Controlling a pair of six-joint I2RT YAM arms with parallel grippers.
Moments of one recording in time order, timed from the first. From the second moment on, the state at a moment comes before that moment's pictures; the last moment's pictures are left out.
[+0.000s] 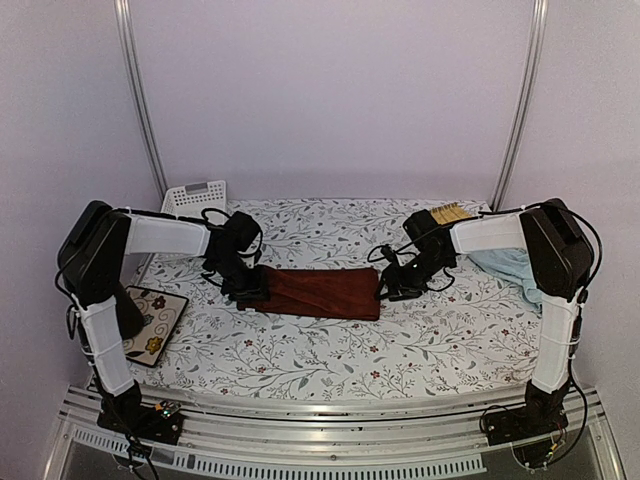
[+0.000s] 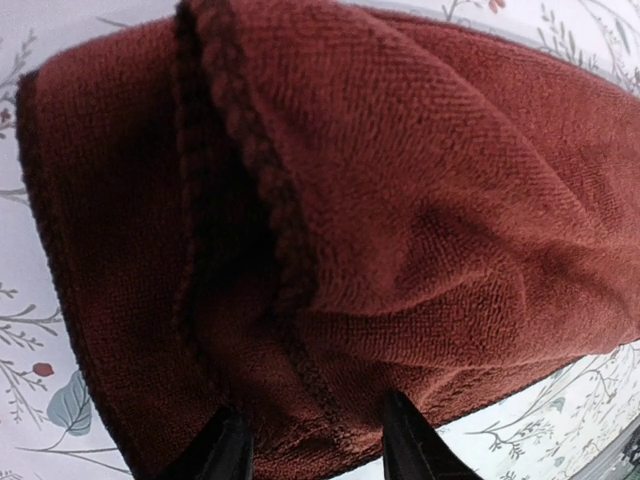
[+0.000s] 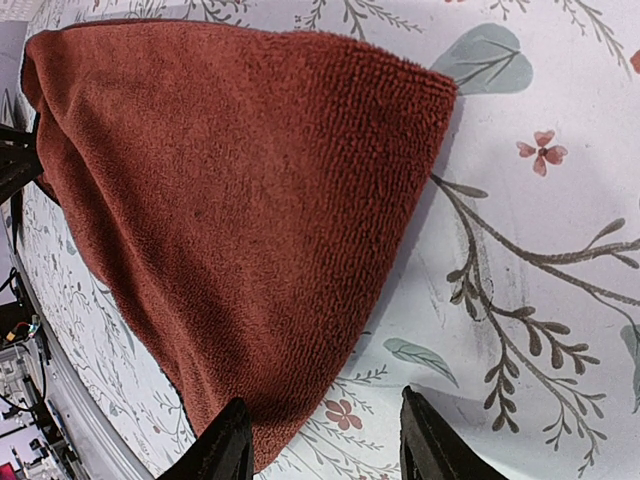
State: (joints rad) left arm -0.52 1.92 1.23 -0.56 0.13 -0.52; right arm 0.50 2.02 1.30 -0.48 -0.48 0.28
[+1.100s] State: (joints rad) left arm -0.53 1.94 1.25 -0.56 0.15 -0.52; right arm 0.50 2.02 1.30 -0.48 -0.48 0.28
